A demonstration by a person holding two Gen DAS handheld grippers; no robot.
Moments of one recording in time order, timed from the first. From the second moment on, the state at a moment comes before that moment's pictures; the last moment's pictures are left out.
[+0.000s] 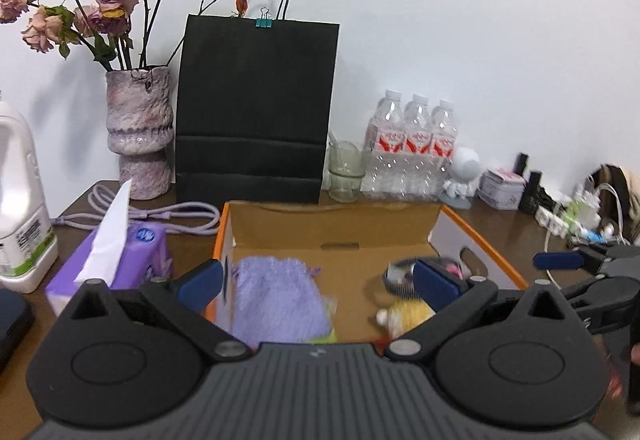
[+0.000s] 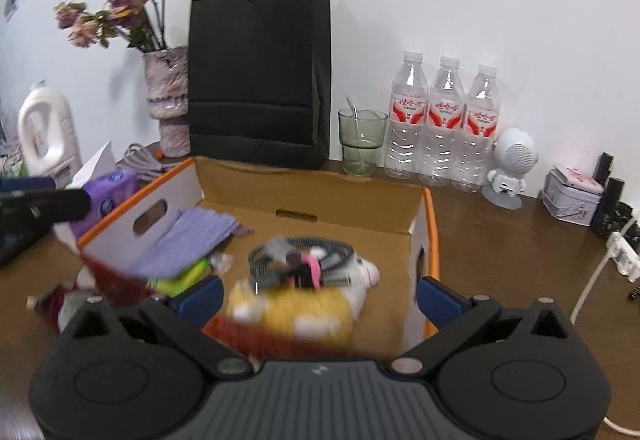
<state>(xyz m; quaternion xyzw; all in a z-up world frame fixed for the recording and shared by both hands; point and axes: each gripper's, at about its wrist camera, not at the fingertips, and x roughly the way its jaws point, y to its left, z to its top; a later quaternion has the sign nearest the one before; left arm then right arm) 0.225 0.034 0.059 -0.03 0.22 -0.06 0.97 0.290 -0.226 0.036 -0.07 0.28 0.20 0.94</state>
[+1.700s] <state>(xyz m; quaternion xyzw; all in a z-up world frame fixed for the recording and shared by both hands) 0.206 0.013 -0.046 -0.04 0.31 0.04 0.95 0.241 -0.241 -0.050 -0.08 0.31 0.19 0.93</state>
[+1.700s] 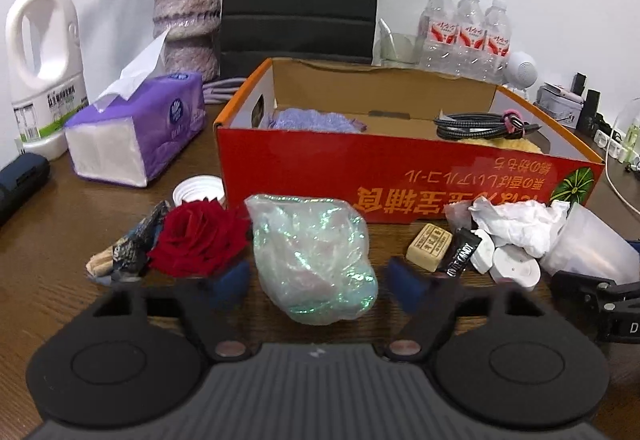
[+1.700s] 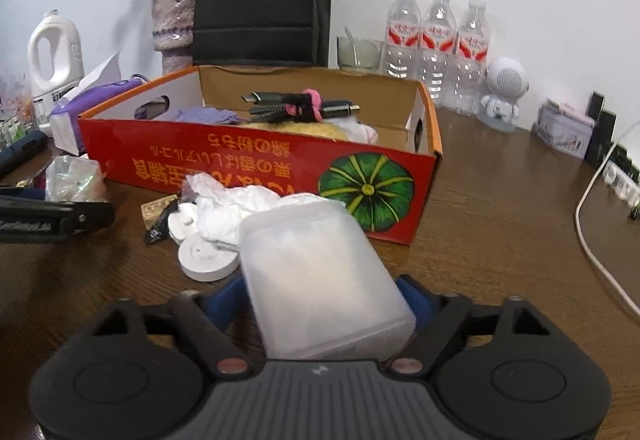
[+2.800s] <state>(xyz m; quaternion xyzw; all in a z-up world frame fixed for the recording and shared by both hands) 0.131 -0.001 -0.009 -0.04 0.25 -0.07 0.97 0.171 -0.265 -0.012 -0.01 0.24 0.21 0.95</state>
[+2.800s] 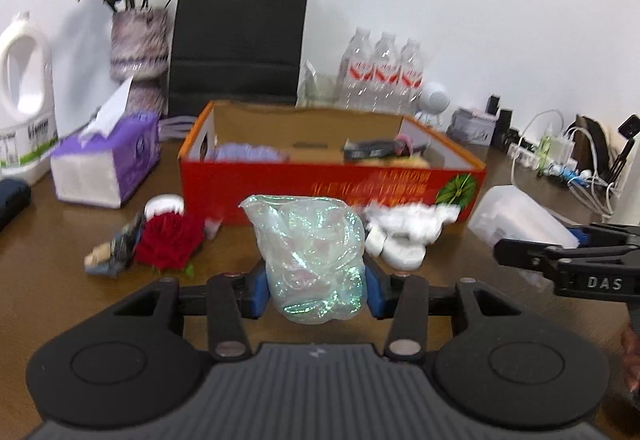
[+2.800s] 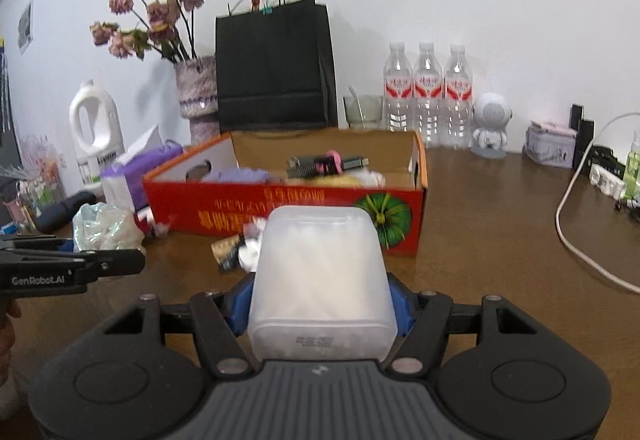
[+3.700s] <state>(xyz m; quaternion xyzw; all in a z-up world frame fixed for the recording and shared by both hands) 0.315 -0.002 0.054 -0.06 0.27 -0.01 0.96 0.368 -0.177 0.036 -0.04 0.30 0.16 0.94</state>
